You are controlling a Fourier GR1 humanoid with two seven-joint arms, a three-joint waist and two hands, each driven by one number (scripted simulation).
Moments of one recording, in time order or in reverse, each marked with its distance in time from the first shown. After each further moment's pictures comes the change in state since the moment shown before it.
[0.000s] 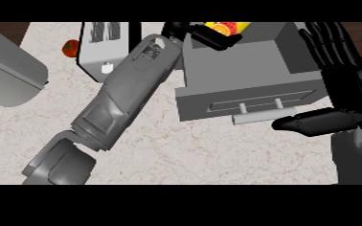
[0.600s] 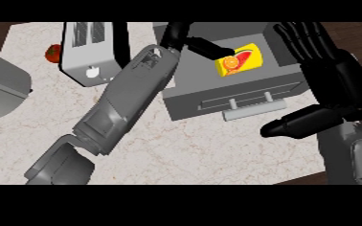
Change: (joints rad) left arm 0.055 0.000 -0.094 0.006 0.121 -0.033 -0.045; right arm -0.075 0.020 0.060 0.025 -0.060 0.068 0.007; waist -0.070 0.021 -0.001
